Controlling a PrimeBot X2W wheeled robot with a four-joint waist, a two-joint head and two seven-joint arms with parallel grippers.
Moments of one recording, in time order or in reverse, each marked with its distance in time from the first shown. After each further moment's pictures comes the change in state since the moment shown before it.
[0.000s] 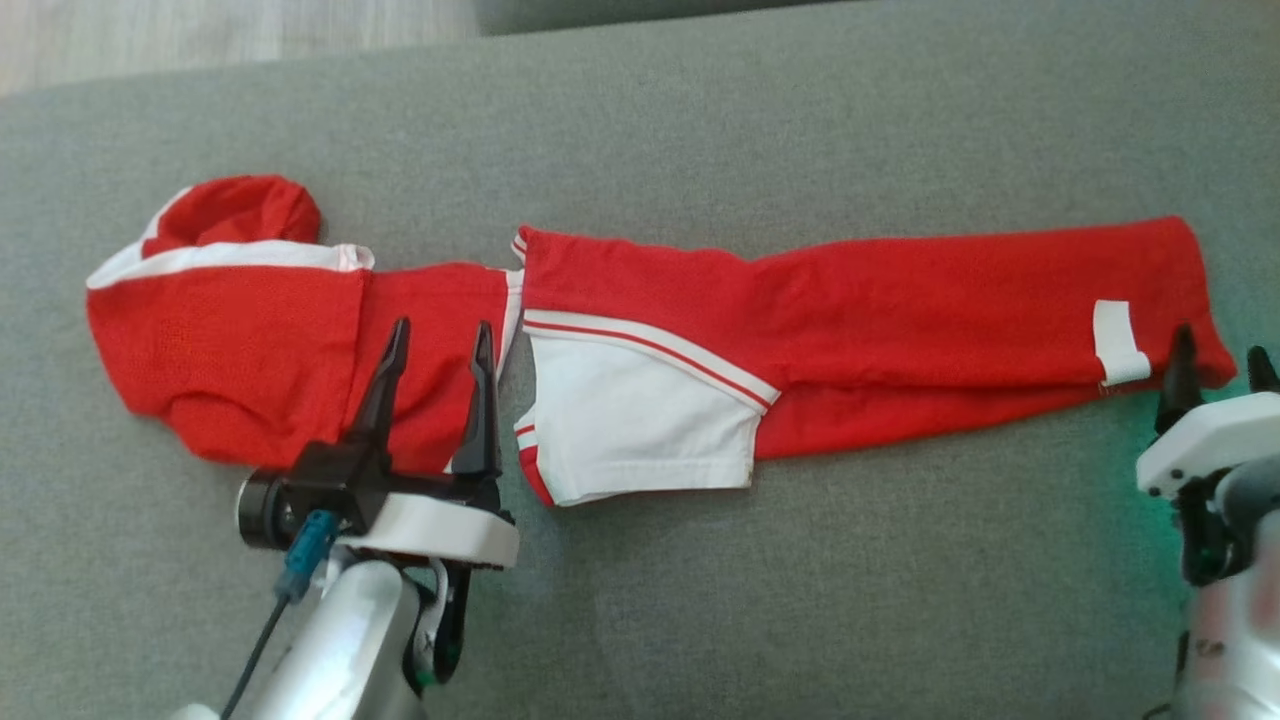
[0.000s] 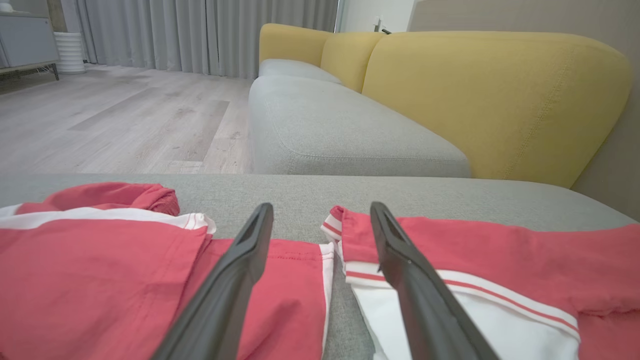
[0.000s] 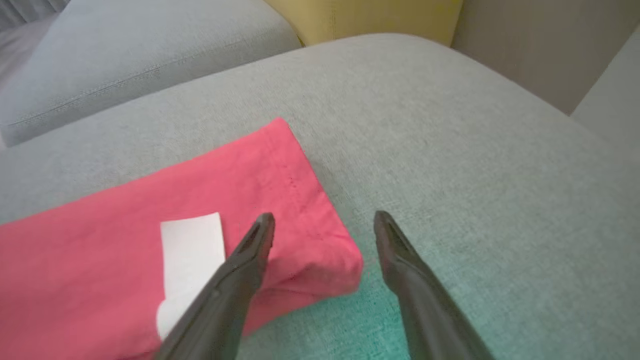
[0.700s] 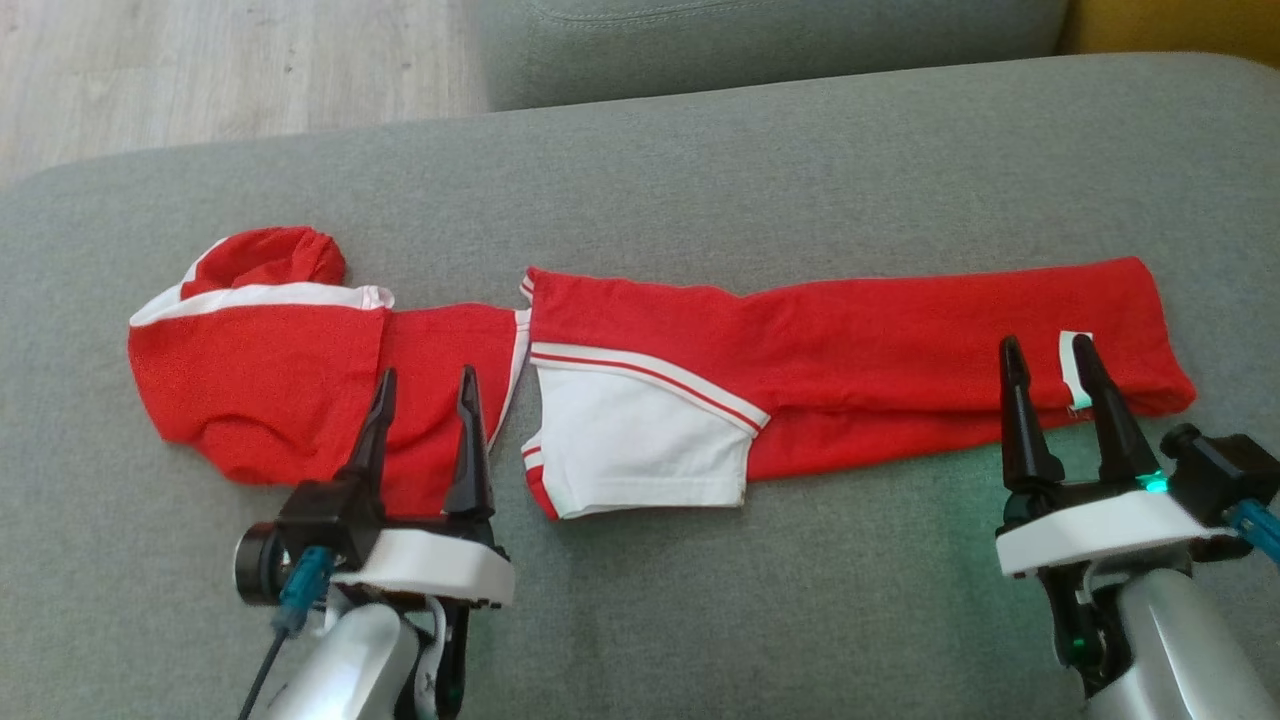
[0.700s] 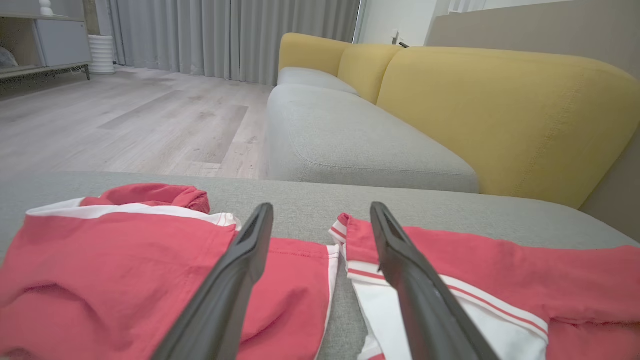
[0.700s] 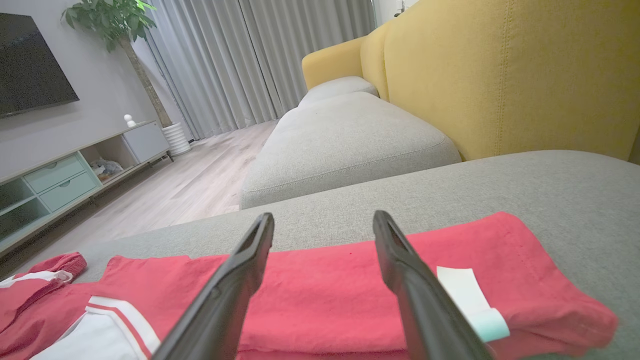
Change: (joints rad) left arm 0.040 0.097 -0.136 -0.066 -0.187 0.149 0.000; right arm 0.222 -0.092 0.543 -0.213 0.356 0.000 -0.340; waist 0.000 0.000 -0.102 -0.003
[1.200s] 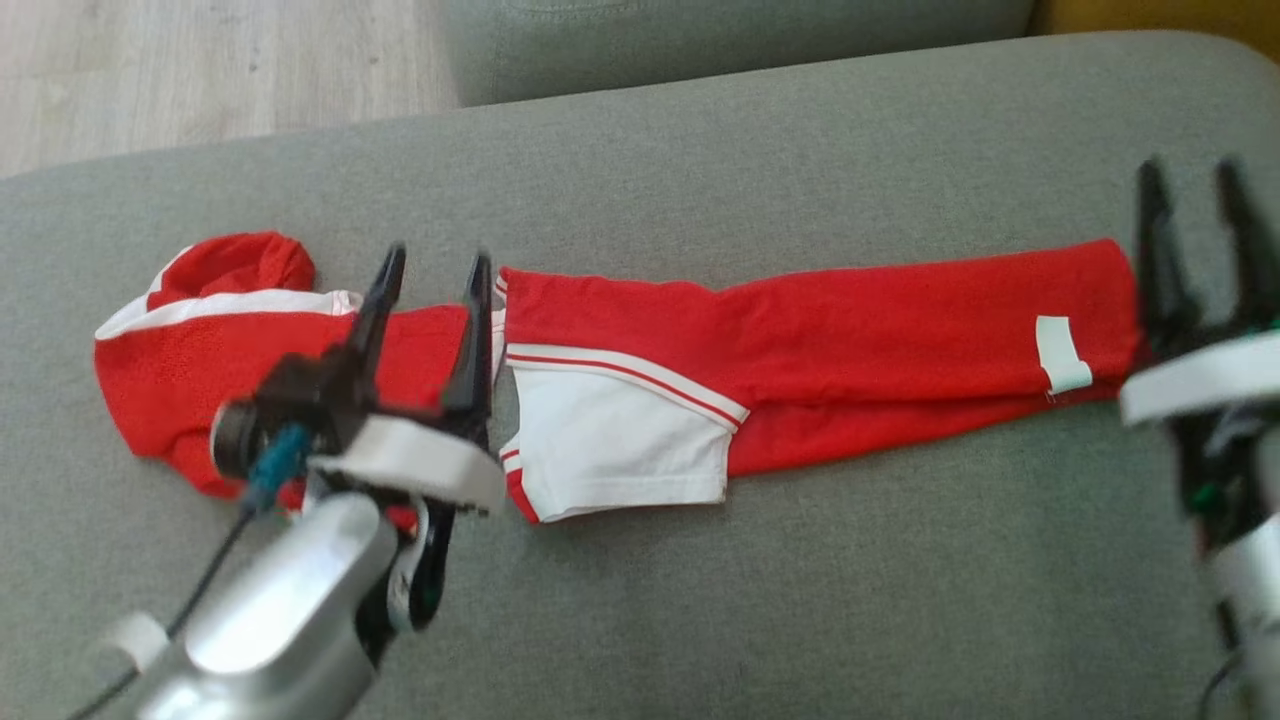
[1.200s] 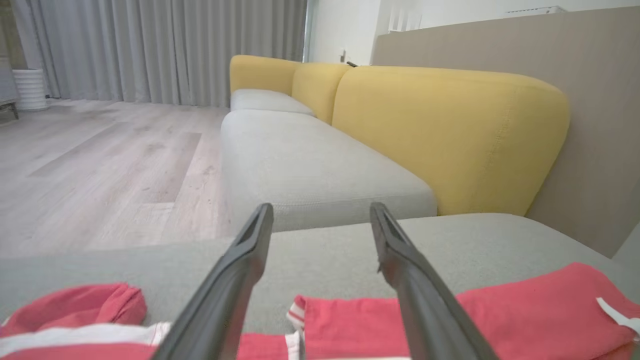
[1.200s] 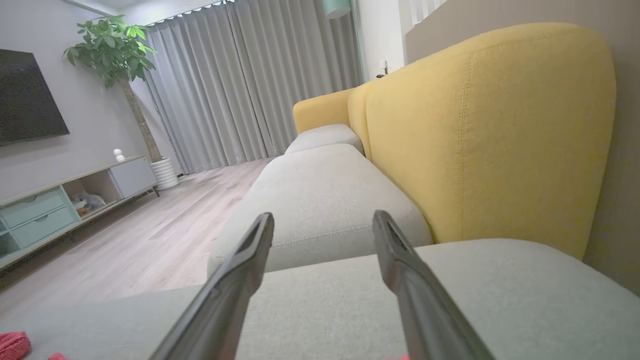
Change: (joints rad) left arm -0.300 0.198 -0.306 -0.070 -0.269 0.100 0.003; right arm -0.261 -0.242 0.066 0.083 0.227 0.000 0.024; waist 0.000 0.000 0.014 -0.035
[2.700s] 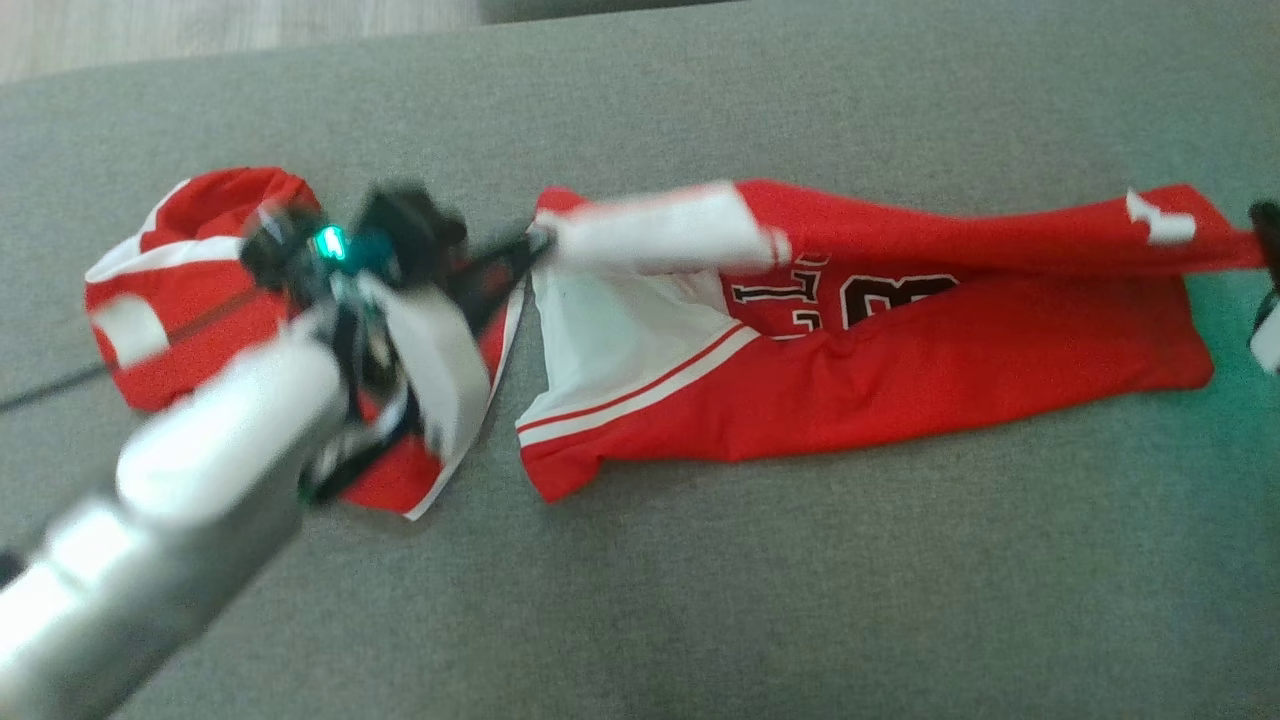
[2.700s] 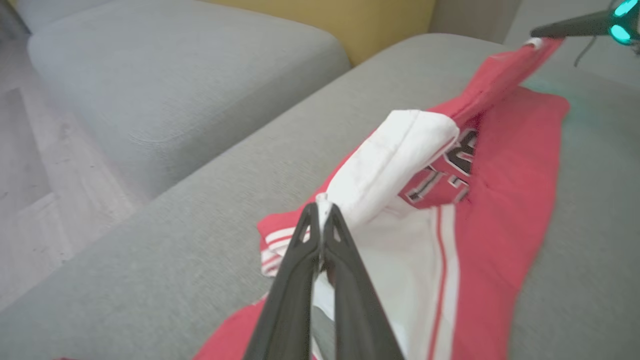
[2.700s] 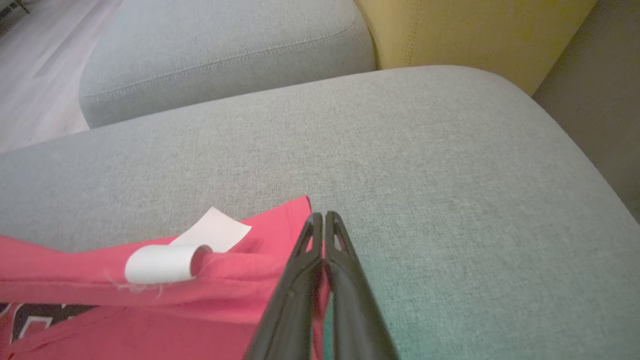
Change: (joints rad) left arm -0.392 0.096 -0.264 0.150 0.043 -0.456 0.394; right arm -0.245 -0.215 0.186 0.385 0.183 0.000 0.397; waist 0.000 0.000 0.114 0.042
